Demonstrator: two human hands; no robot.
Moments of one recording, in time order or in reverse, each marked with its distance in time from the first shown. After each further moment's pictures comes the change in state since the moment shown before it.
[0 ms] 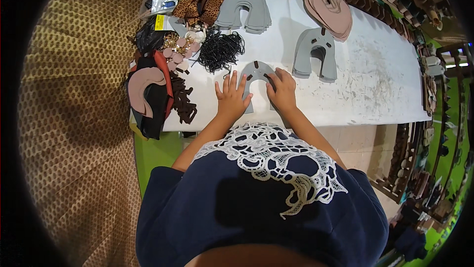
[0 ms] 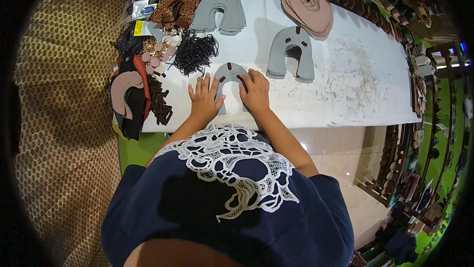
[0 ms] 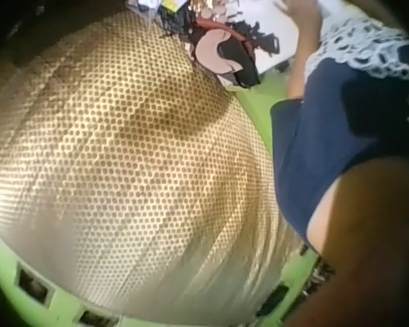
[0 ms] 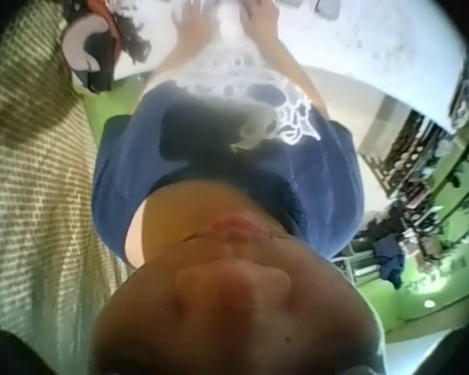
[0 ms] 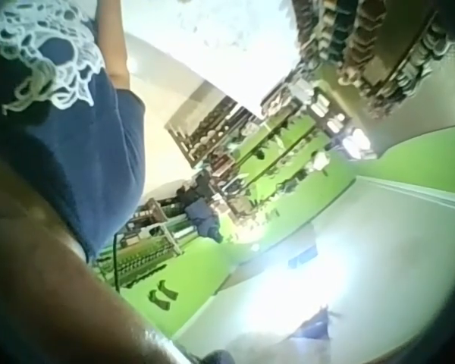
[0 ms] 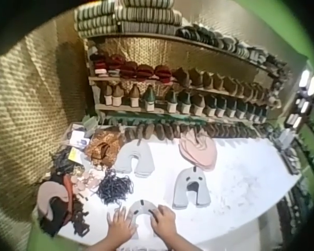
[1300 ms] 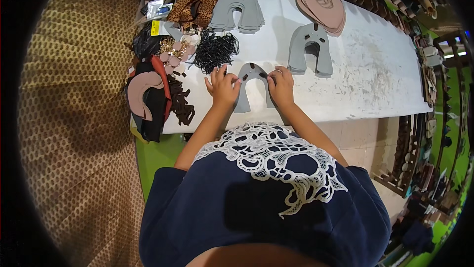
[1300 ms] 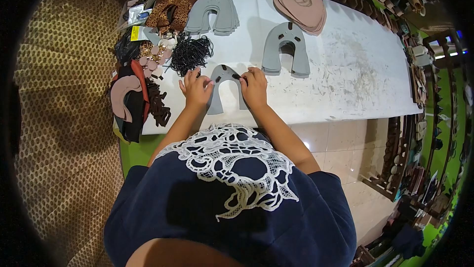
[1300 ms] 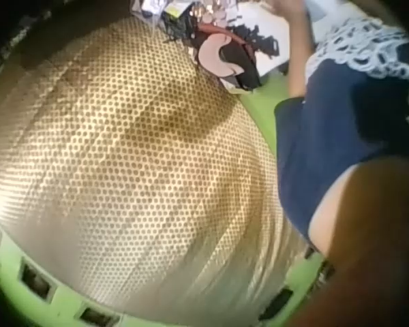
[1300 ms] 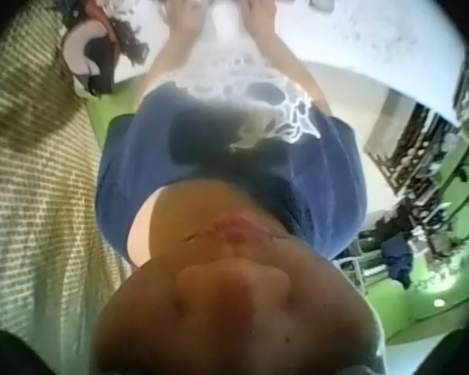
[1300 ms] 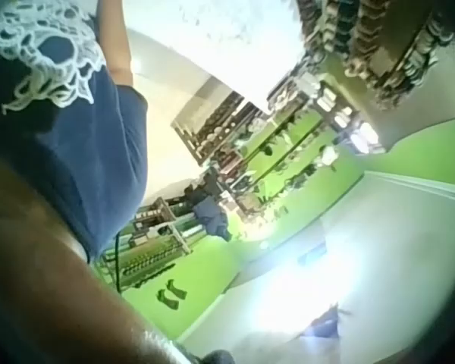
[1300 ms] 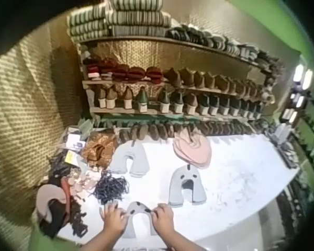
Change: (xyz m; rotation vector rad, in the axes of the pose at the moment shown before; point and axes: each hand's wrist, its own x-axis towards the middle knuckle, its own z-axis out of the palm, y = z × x) left_hand 0.032 -0.007 -0.004 -0.278 0.056 -0.241; right_hand -0.001 0.015 0.005 0.154 0.089 0.133
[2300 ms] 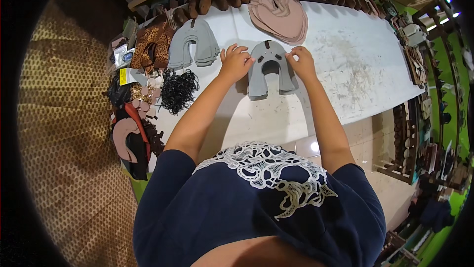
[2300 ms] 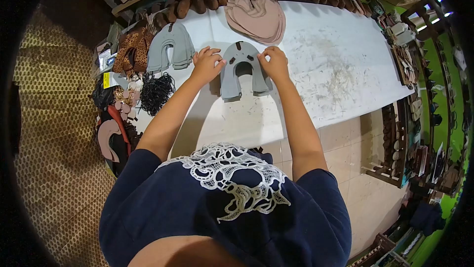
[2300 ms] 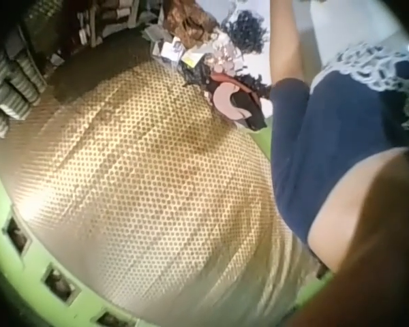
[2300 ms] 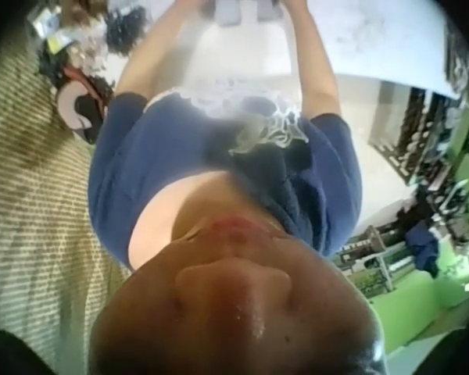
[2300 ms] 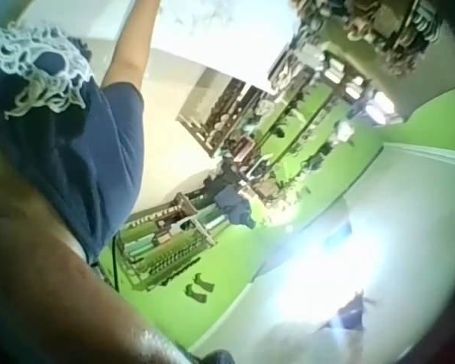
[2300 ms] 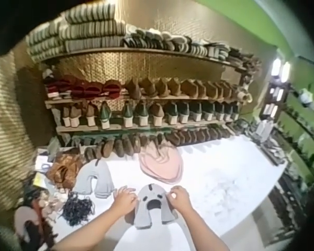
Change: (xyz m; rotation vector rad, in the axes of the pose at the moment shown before) left_hand 0.158 0.141 0.068 -0.075 -0.225 0.484; right_hand 0.128 0.133 -0.138 -0.053 0.059 0.136
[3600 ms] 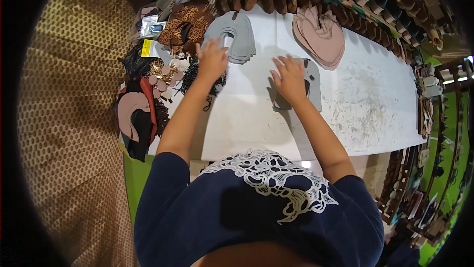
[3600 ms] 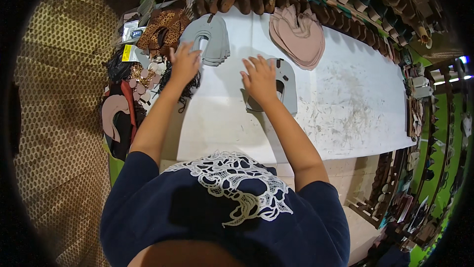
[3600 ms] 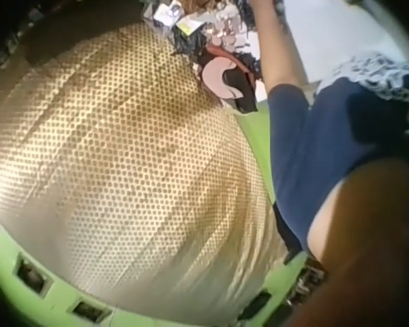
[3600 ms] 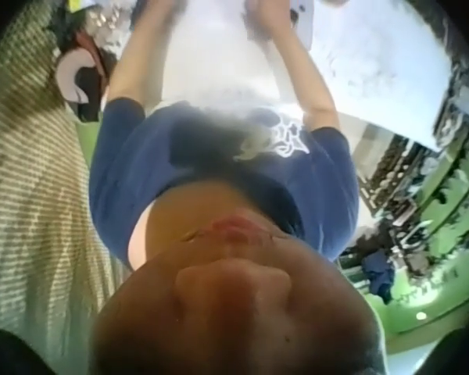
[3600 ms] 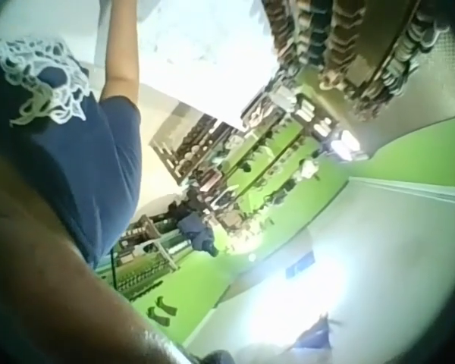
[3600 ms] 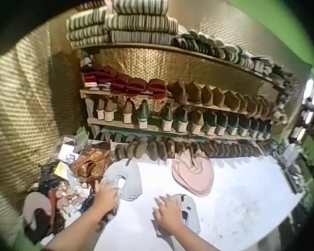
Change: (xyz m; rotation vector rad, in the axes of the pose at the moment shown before) left_hand -0.058 -0.115 -0.077 0.362 0.275 -0.224; right_hand -0.002 -0.103 0.082 -0.261 -0.098 -0.495
